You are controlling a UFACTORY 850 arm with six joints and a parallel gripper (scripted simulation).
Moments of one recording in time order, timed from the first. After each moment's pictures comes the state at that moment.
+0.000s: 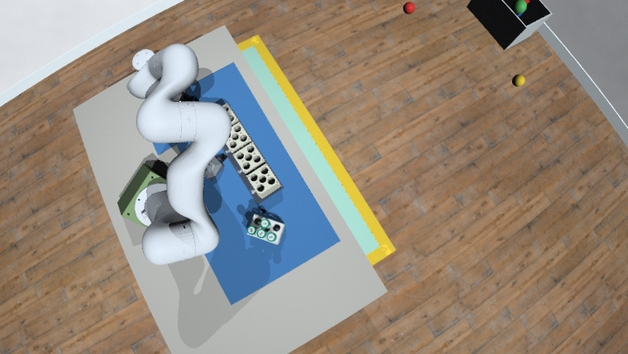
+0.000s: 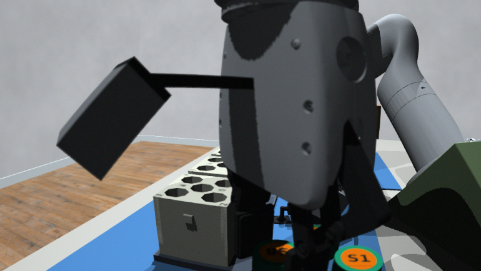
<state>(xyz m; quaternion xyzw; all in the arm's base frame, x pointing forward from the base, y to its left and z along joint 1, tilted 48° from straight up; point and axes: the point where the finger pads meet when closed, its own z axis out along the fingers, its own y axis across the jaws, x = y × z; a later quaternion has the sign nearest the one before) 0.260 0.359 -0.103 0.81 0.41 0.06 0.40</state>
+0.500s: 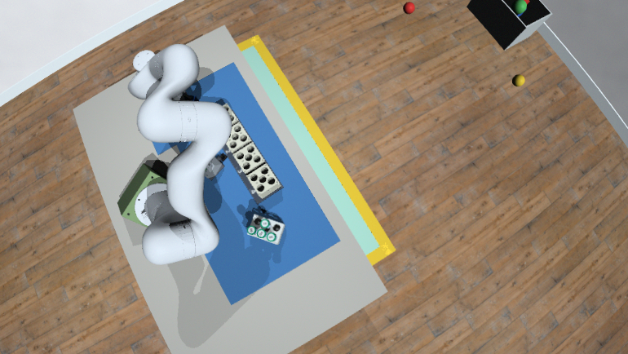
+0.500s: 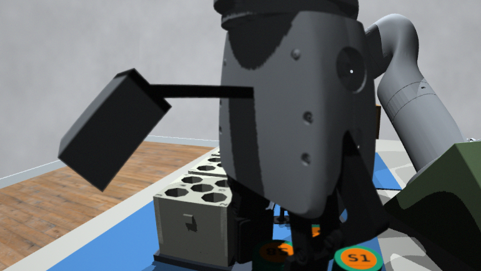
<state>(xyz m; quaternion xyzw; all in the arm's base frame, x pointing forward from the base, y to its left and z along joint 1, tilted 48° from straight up) 0.262 0.356 -0.107 0.81 0.41 0.06 0.40</state>
